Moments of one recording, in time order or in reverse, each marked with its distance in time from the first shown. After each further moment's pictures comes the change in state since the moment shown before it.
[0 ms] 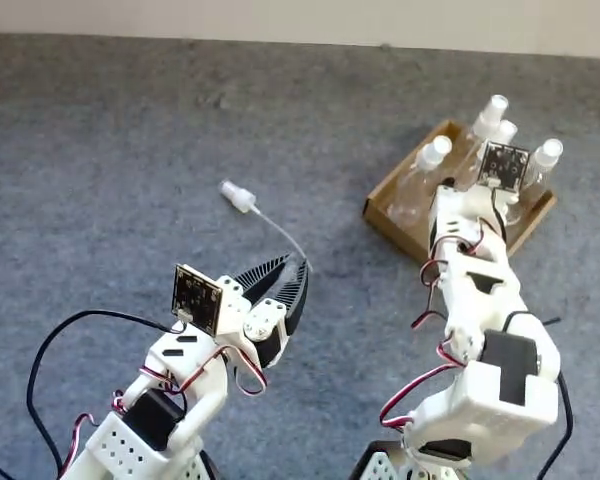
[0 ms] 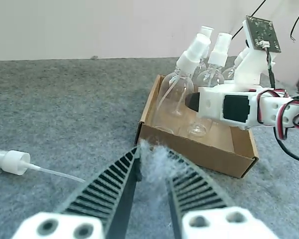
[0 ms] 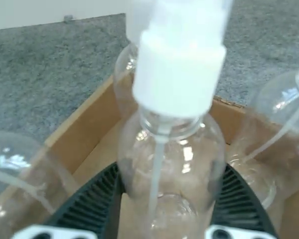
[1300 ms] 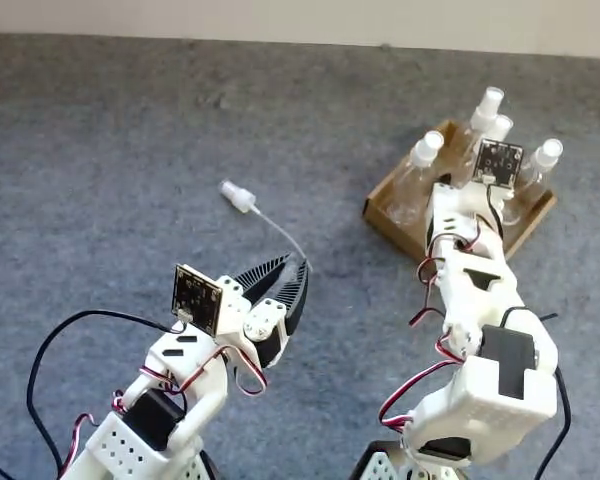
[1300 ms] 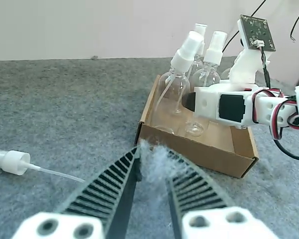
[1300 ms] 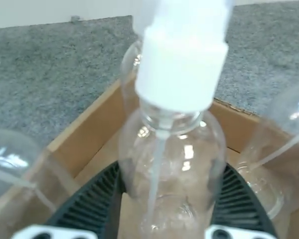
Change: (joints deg) left arm 0.0 0.0 0.0 0.0 0.0; right arm -1.0 1.0 -0.8 -0.6 2.1
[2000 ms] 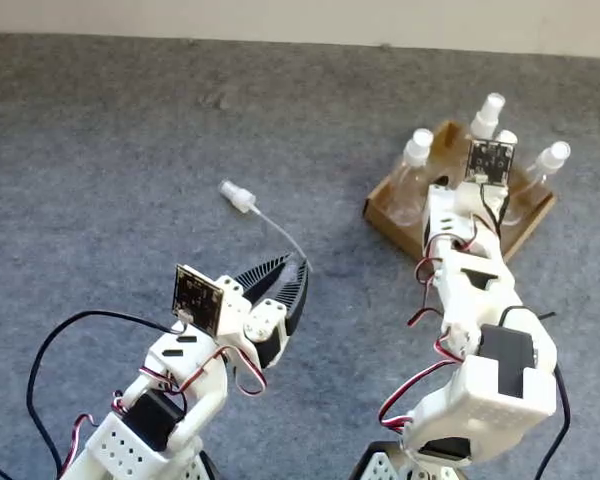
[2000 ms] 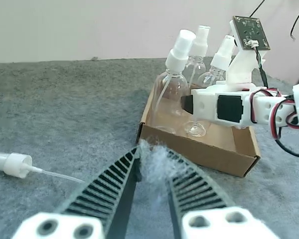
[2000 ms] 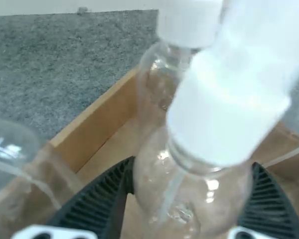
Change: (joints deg) left arm 0.0 0.0 0.0 0.0 -1.0; right arm -0.7 0.1 0.0 0.0 1.7
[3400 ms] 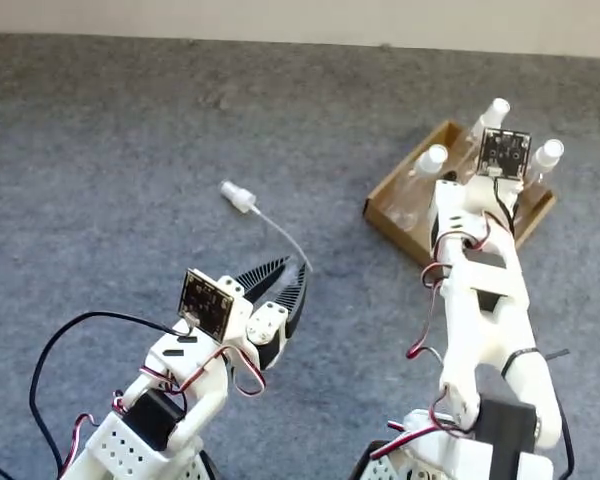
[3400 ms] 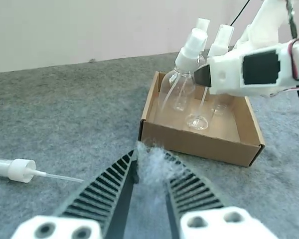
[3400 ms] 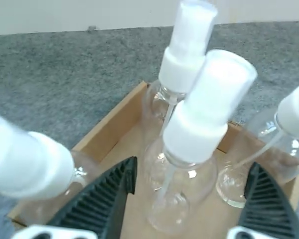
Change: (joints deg) left arm 0.0 0.0 0.0 1.7 -4.3; right arm 0.1 -21.6 4.4 18.0 0.1
